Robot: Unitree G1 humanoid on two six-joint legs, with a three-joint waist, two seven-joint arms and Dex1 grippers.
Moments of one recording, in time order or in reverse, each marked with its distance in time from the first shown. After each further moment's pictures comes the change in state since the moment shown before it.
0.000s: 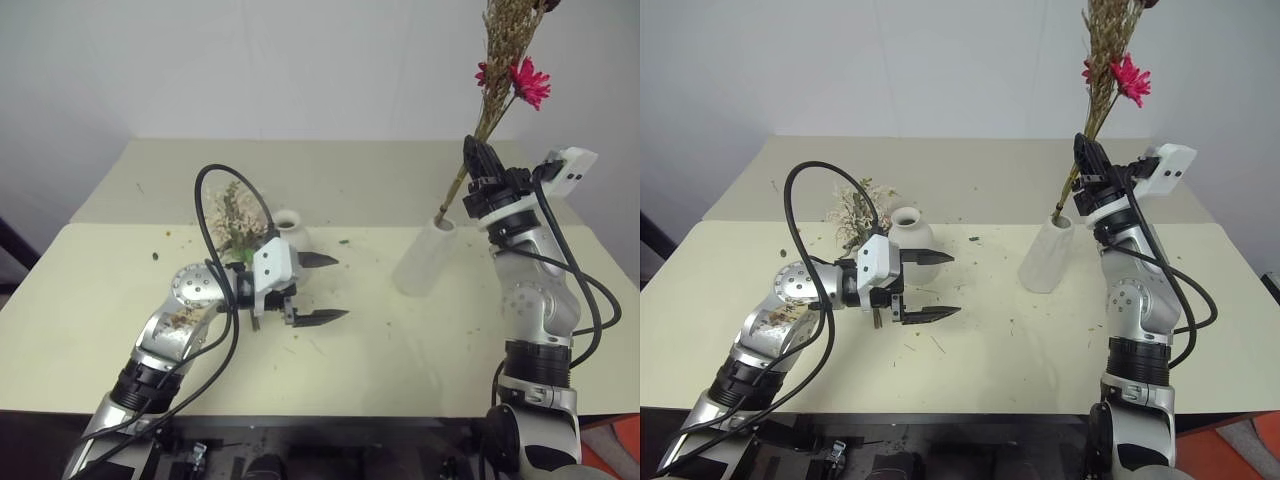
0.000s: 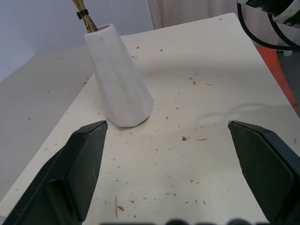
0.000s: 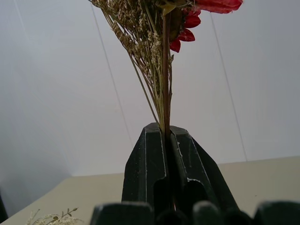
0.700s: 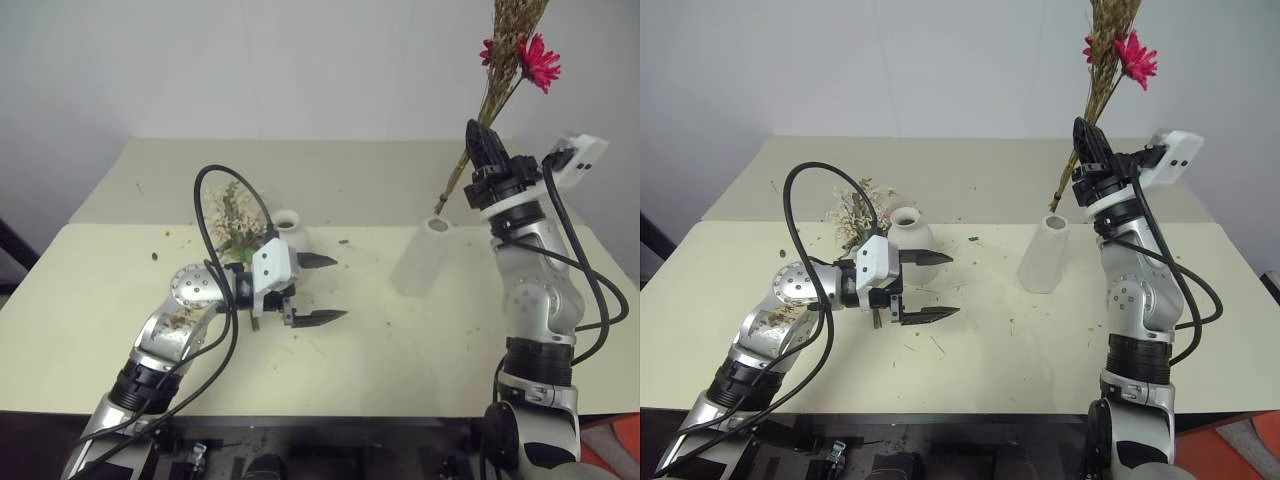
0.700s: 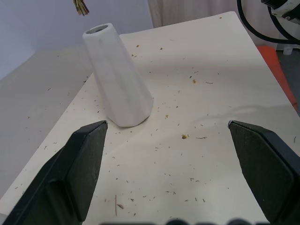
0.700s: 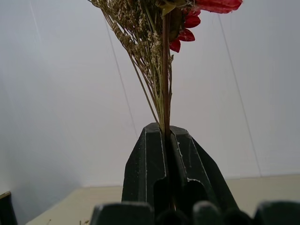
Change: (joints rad) left arm 0.004 0.006 0.001 -0.002 -0.001 0.000 0.000; right arm 0.003 0.001 0.009 -0.059 0.035 0.018 -0.012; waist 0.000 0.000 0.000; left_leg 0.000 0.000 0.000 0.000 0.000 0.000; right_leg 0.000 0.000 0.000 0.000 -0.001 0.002
